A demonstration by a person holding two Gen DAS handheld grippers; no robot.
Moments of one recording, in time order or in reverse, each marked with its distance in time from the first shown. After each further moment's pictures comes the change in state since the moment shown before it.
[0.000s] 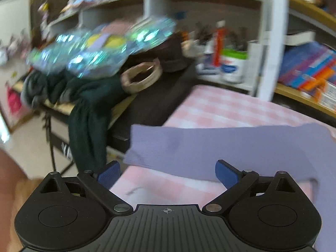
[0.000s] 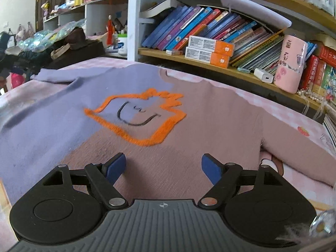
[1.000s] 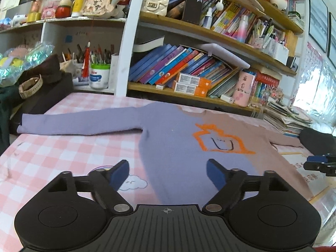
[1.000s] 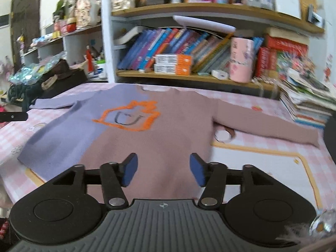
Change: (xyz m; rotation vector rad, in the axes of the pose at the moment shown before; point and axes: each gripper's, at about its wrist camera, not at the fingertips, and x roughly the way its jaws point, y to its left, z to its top) left arm -0.165 -0.077 -0.122 0.234 -0.150 -0.612; right arm -0.117 0.013 -0.032 0.171 -0.099 -0.106
